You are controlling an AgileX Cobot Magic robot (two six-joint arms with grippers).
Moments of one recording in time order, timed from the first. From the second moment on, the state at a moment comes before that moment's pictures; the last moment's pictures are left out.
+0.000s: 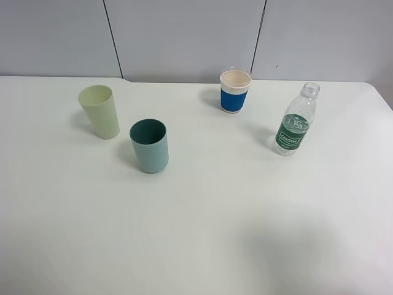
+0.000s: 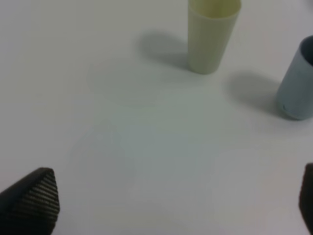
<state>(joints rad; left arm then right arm) 0.00 0.00 -0.50 -0.07 1.05 0.05 -0.07 0.00 -0.51 0.08 1.07 -0.15</state>
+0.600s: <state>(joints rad) 0.00 0.00 -0.50 -0.08 1.05 0.05 -0.07 0.00 -0.51 0.08 1.07 -0.15</state>
